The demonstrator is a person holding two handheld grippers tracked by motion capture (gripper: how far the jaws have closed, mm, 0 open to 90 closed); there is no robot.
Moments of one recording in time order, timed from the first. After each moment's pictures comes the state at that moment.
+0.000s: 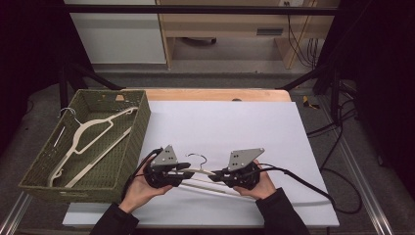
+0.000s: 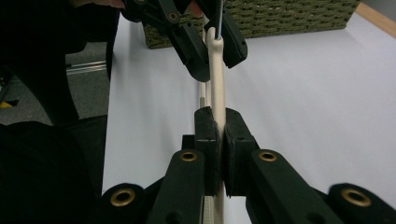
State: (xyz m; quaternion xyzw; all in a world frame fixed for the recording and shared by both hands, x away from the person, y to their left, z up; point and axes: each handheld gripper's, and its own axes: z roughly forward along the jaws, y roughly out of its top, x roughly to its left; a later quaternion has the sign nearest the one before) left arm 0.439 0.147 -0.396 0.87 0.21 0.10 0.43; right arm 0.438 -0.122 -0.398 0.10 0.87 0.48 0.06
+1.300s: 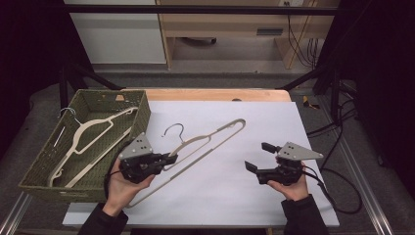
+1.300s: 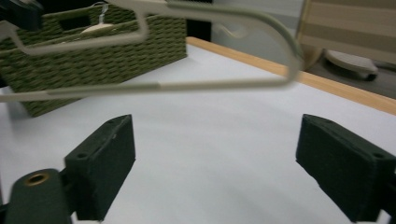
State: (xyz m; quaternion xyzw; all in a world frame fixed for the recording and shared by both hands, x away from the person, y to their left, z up) left arm 0.421 0.188 -0.332 0.82 0.26 0.14 0.49; right arm 0.426 -0.218 -0.387 0.32 0.75 0.54 0.20
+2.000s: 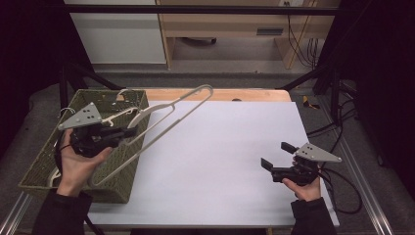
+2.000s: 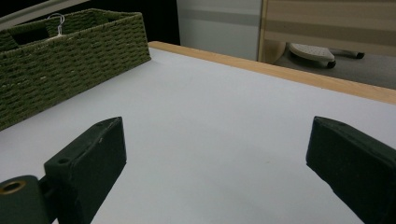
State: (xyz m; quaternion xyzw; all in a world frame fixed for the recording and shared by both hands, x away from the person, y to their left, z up) left arm 0.444 0.275 -0.269 0.80 0.29 0.19 0.50; right arm 0.424 -0.255 -0.394 0.38 0.71 0.54 0.23
